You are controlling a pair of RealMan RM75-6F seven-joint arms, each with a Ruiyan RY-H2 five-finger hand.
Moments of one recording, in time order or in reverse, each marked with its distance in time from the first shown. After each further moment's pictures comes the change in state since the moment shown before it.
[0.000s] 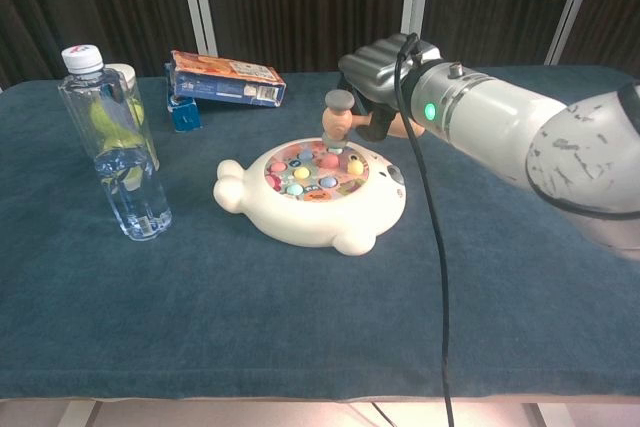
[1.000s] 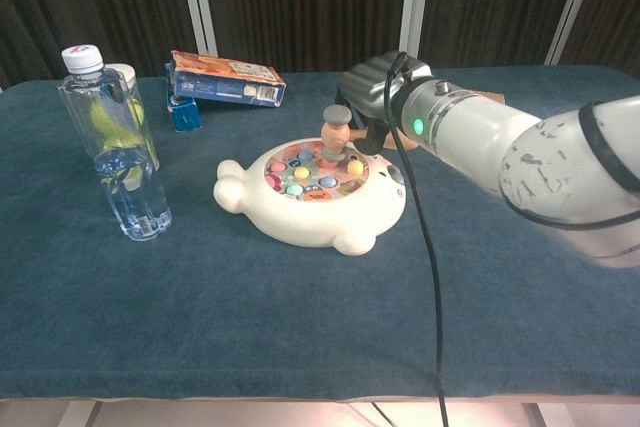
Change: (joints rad) left arm 0.002 0.000 -0.006 0.006 -0.001 0.009 -0.005; right arm 0.025 -0.053 -0.012 0.092 0.034 -0.038 0.009
